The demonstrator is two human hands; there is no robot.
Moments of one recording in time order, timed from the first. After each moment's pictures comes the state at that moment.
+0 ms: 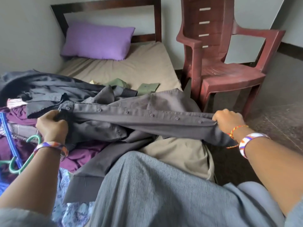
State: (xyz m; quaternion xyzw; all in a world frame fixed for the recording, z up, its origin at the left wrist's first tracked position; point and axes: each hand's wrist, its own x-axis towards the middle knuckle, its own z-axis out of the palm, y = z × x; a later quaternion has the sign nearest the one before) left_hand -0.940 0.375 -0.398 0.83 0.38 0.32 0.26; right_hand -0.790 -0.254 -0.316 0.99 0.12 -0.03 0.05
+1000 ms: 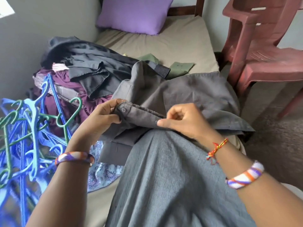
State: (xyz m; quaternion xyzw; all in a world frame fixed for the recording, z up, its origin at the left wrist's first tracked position) left_hand -1.050 0.114 -0.277 0.76 0.14 0.11 0.63; right_hand -0.931 -0.094 -0.291 0.76 0.36 -0.17 -0.52
